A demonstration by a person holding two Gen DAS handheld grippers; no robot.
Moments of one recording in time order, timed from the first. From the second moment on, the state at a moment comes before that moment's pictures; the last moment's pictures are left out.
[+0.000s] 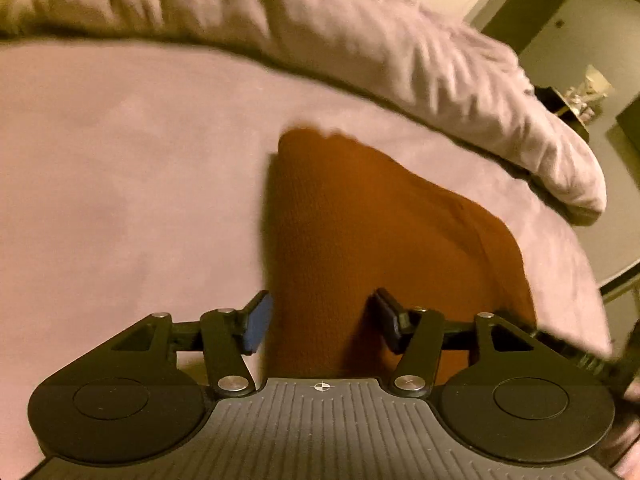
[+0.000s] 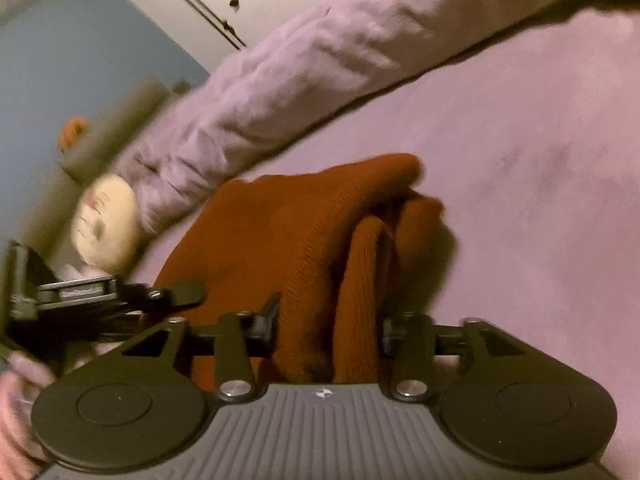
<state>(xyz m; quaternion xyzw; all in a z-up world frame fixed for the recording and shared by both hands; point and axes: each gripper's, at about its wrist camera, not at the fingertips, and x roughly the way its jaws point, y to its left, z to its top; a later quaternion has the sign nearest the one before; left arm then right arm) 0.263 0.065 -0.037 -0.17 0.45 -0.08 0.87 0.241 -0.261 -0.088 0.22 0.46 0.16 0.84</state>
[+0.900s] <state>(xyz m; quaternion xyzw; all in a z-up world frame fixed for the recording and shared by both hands) 0.179 0.062 -0.049 -0.16 0.46 0.01 0.88 0.178 -0.239 -0.063 0.21 0.45 0.12 0.86</state>
